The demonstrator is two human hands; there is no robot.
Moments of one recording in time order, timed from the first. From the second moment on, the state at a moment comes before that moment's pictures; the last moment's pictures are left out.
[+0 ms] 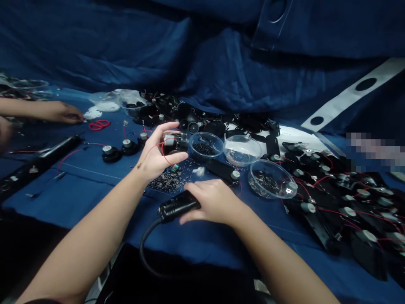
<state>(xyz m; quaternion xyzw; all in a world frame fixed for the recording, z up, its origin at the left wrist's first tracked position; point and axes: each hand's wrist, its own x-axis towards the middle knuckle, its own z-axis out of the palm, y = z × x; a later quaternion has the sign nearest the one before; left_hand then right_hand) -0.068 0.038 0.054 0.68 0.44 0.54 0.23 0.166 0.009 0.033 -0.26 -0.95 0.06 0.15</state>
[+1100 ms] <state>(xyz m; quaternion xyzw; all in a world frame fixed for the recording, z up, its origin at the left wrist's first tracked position) -0.040 0.020 0.034 0.62 0.30 0.64 0.33 0.206 0.043 0.049 -0.56 -0.82 -0.07 0.05</state>
